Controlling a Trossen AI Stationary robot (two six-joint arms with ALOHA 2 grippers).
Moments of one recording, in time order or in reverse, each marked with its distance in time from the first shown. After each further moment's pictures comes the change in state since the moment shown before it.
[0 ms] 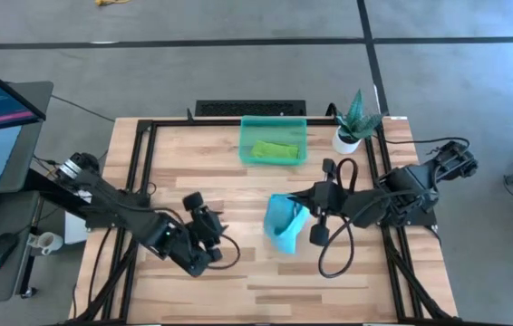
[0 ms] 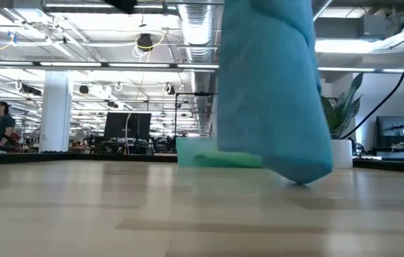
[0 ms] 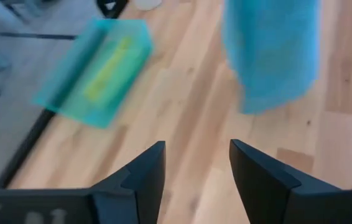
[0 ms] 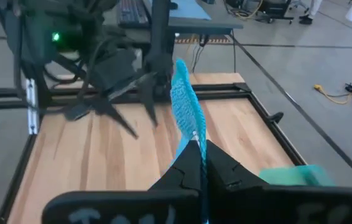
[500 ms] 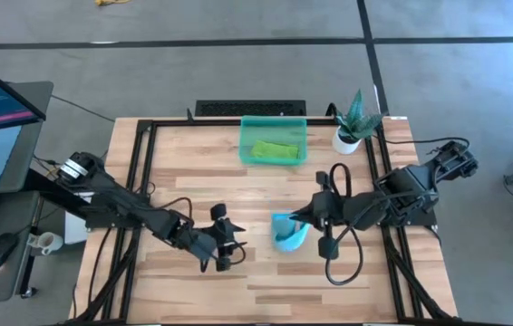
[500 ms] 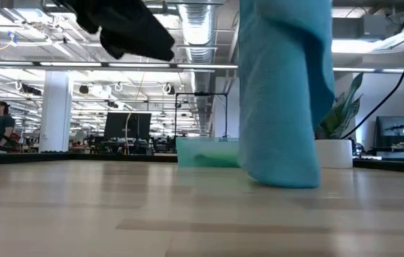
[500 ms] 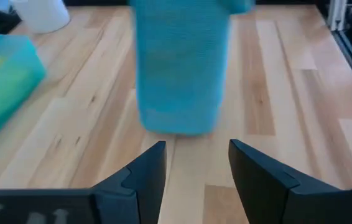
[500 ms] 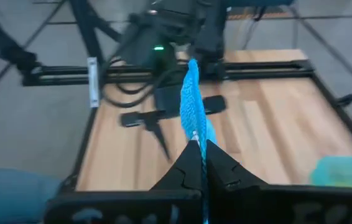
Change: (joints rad) left arm 0.102 0.000 -0.445 0.967 0.275 0.356; right arm 0.004 0.000 0.000 -0.039 -0.234 0.066
